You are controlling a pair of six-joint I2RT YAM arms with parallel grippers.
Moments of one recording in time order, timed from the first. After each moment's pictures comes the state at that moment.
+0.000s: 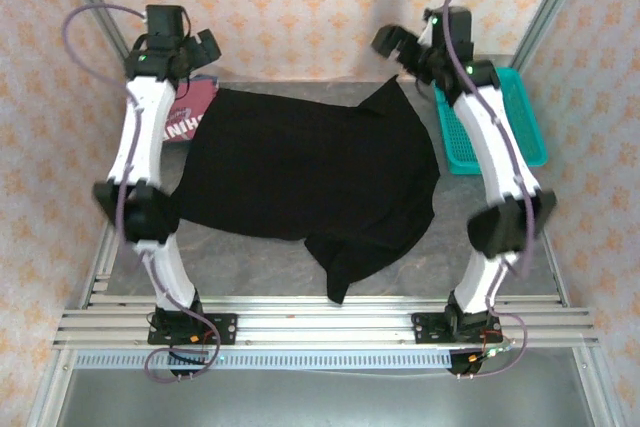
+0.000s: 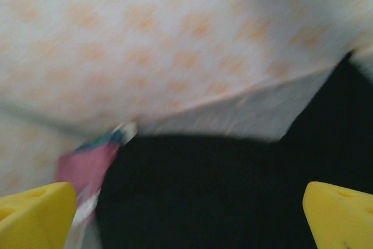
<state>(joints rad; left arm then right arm) 0.03 1.81 2.08 -0.85 -0.16 -0.42 0.27 1.70 1.94 -0.72 -0.24 0.61</state>
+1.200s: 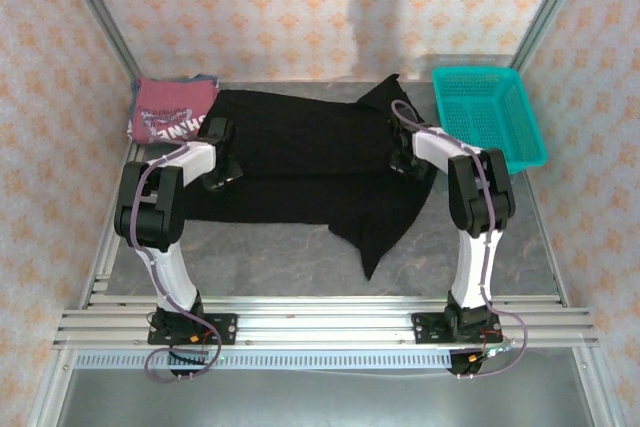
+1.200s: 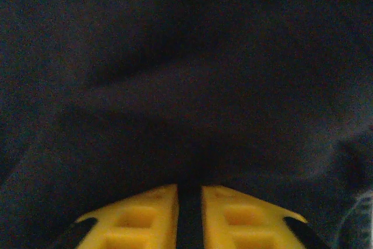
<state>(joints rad) -0.05 1.89 1.21 -0.59 -0.18 -0.59 0.24 2.06 1.47 -0.72 0.21 0.72</state>
